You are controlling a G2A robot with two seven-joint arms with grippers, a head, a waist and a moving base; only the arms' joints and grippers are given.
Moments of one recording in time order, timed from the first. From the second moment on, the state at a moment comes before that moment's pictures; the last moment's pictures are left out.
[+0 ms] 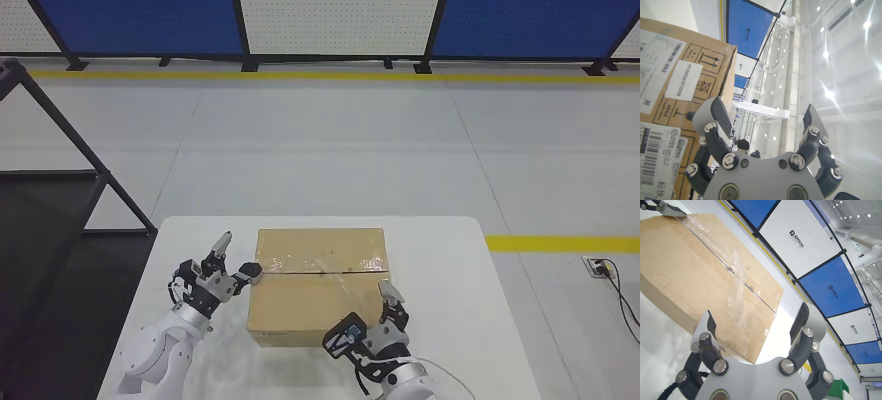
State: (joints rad) left arm 1.09 -1.26 -1.50 -1.48 -0.65 0.07 -0.50; right arm -1.19 -1.19 0.88 -2.02 -2.00 0.10 0.63
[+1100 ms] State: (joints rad) left arm 1.10 -1.26 -1.49 -1.49 -0.66 0.07 -0.50; right arm -1.19 -1.27 0.89 -1.97 -2.08 0.06 0.64
